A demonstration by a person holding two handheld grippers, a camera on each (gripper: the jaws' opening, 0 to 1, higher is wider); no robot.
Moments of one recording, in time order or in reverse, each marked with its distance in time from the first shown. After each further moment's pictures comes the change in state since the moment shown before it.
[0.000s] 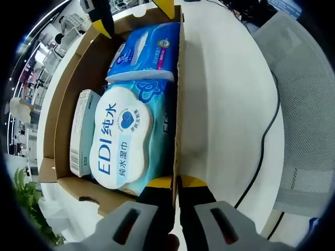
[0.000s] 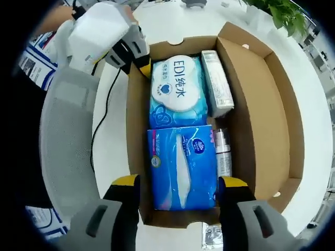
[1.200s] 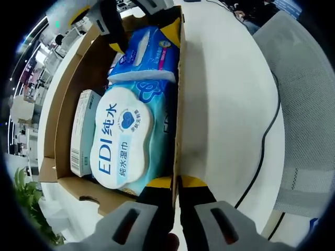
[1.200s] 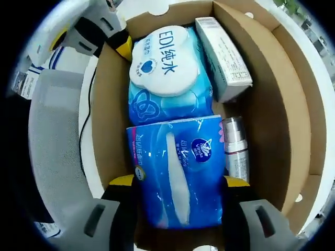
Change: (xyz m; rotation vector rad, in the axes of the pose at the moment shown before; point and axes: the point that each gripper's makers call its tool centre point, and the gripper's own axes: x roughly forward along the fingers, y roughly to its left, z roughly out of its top) left arm 0.001 -0.002 0.001 -0.001 -0.005 0.008; right arm 0.056 -0.009 -0.012 0.064 0.086 0.005
